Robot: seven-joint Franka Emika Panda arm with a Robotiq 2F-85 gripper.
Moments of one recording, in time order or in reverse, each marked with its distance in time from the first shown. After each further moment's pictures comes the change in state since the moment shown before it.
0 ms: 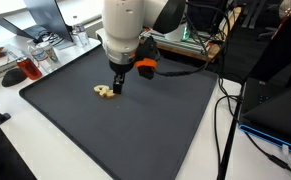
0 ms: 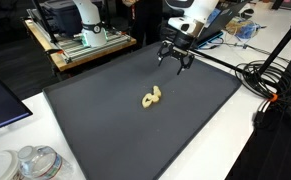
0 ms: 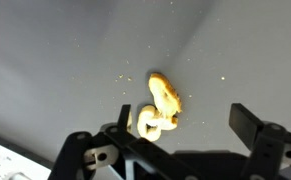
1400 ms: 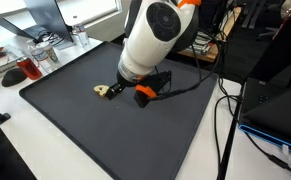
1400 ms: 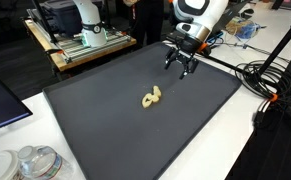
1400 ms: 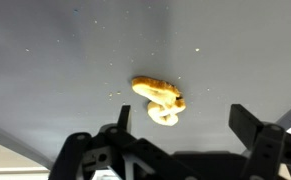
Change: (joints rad) arm 0.043 0.122 0.036 0.117 -0.248 -0.075 0.798
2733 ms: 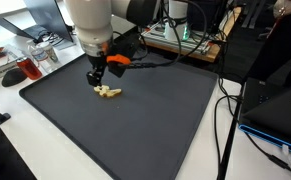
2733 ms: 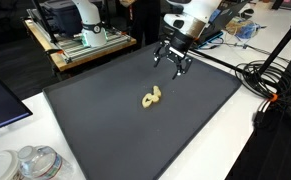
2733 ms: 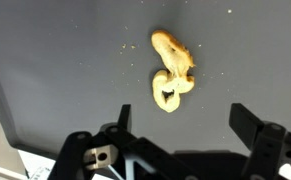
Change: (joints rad) arm -0.270 -0.103 0.115 0.002 0.183 -0.037 -0.619
